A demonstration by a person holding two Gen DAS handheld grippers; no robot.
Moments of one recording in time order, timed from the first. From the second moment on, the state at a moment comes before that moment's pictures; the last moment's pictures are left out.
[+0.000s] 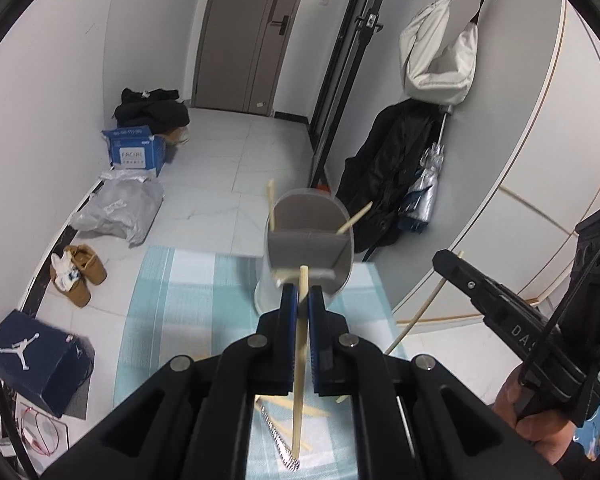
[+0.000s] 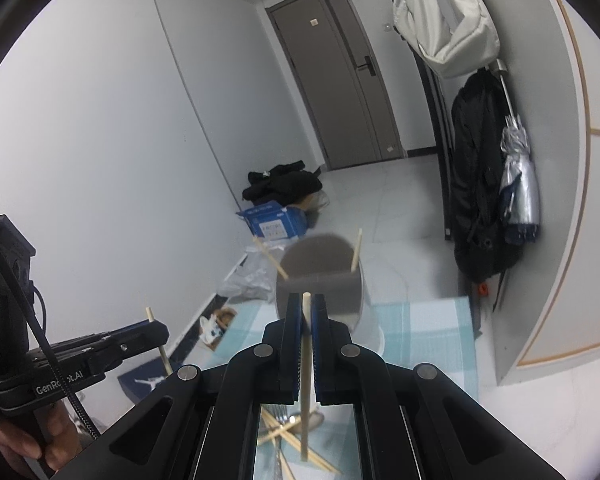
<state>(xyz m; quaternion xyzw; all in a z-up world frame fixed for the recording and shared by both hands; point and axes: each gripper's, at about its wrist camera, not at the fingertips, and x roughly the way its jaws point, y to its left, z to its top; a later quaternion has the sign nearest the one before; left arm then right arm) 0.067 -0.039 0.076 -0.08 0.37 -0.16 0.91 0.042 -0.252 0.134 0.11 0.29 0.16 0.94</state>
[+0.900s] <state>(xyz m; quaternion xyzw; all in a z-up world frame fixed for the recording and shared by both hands) 0.197 -0.048 0.125 -0.13 0.28 -0.16 0.94 0.213 -0.260 0.203 0.10 0.23 0.16 0.95</state>
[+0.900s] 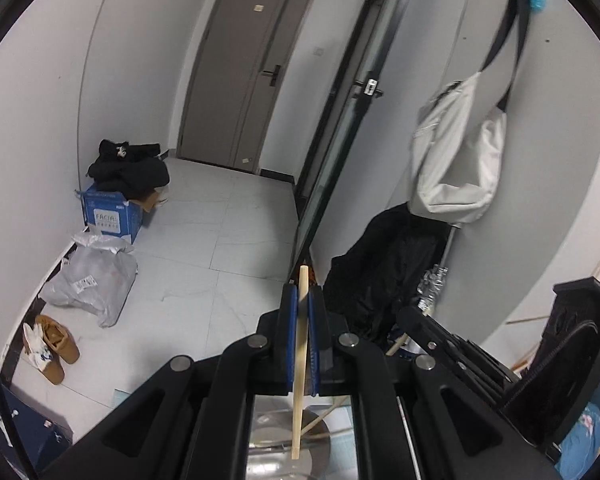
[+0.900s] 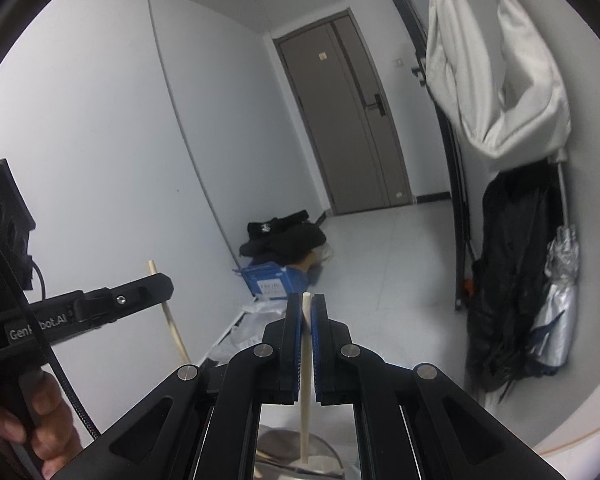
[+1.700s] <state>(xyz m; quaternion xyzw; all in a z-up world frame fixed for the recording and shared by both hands) 0.201 -0.060 0.081 -0.06 0.30 -0.15 0.94 0.216 -0.249 0.123 0.08 0.30 0.21 0.93</state>
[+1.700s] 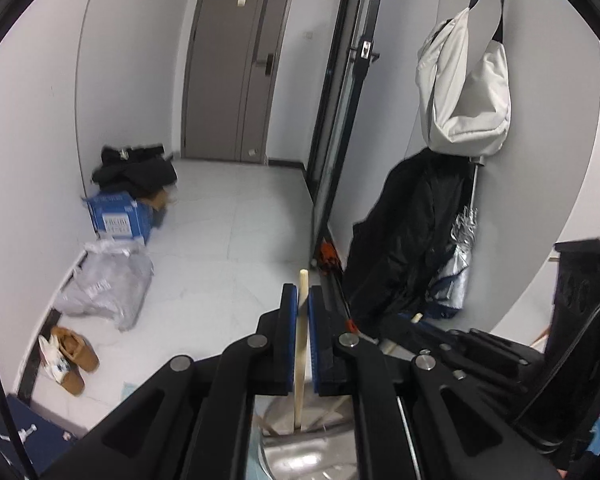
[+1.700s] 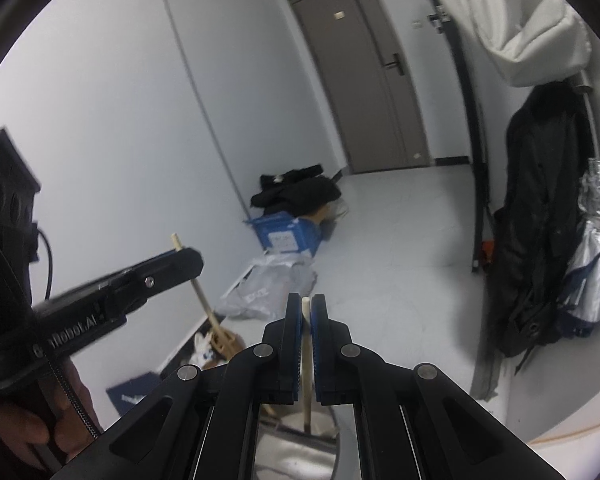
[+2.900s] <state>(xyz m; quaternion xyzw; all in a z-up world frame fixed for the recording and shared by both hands) 0.064 0.002 0.101 -0.09 0.29 -0.03 0.95 0.073 -0.248 0.139 0.07 0.32 0.17 0.93</state>
